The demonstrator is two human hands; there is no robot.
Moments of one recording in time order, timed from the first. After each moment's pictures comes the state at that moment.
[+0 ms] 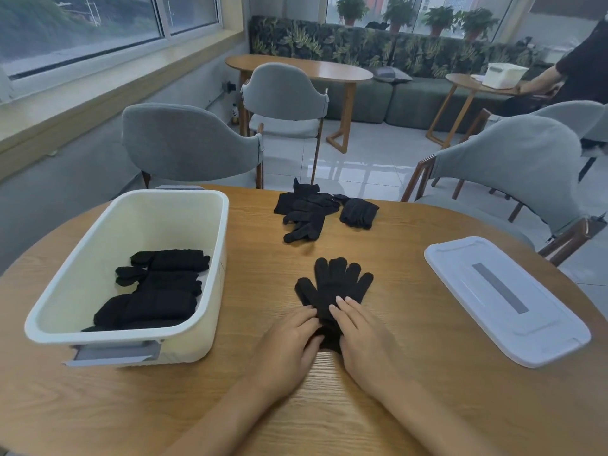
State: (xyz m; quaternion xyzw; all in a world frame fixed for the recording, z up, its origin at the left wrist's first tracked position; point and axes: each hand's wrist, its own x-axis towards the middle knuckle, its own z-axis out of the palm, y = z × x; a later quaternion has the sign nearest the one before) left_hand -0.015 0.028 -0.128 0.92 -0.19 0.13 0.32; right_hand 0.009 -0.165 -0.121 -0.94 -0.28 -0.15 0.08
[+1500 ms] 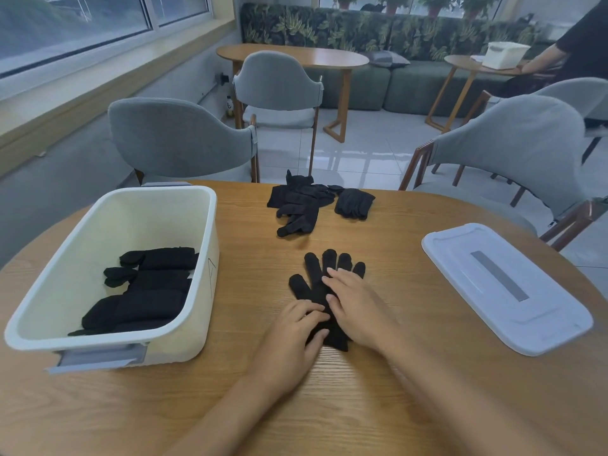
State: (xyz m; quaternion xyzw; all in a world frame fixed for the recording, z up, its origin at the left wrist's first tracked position) left_hand -0.014 0.013 -0.122 0.92 -0.18 0.11 0.32; right_hand 0.057 -0.157 -0.088 -0.96 -0.21 0.02 0.17
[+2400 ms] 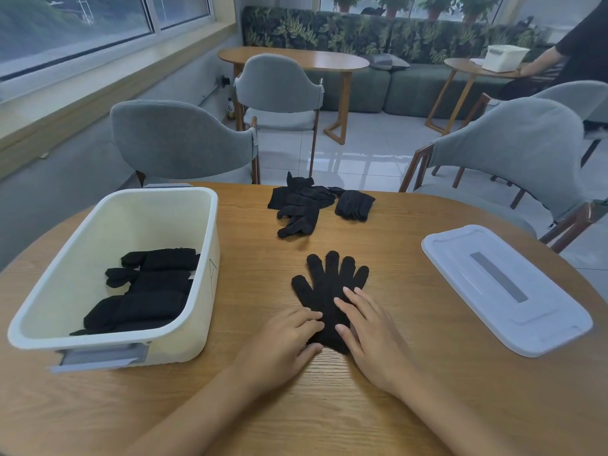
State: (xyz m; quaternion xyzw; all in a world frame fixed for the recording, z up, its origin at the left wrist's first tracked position) left_hand -0.011 0.039 -0.116 0.93 -0.30 0.11 0.19; right_hand 0.010 -0.189 -0.118 -0.96 -0.21 -0.02 0.17
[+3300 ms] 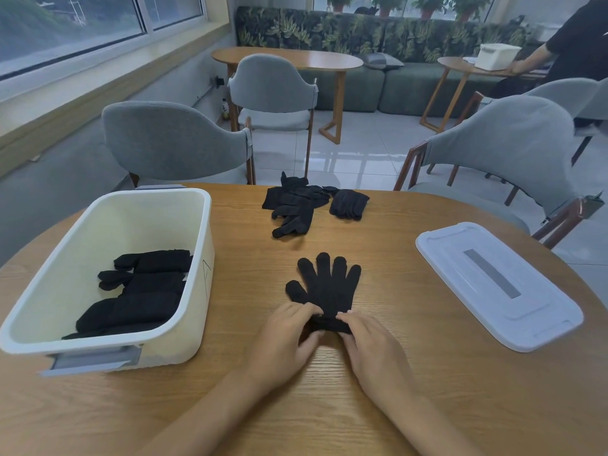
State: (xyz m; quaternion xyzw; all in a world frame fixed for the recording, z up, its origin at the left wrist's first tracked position) left_hand -0.010 0.018 -0.109 0.92 -0.20 0.10 0.32; right_hand -0.019 -0.181 -0.118 -0.95 -0.17 -0.14 0.22
